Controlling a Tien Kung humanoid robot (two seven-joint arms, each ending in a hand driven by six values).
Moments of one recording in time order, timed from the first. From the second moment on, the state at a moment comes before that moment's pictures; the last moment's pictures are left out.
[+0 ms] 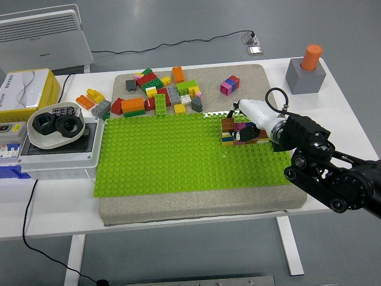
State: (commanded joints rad) left arm -0.06 0.10 -1.52 -0.18 1.83 0.16 0.14; right arm 0.71 -0.24 0.63 1.14 -1.82 -0.02 -0.29
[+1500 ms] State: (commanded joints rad) left arm 0.02 0.05 -1.56 -0.18 1.83 0.19 0.15; right arm 0.50 -0.32 0.75 1.48 -2.14 -0.11 -0.29
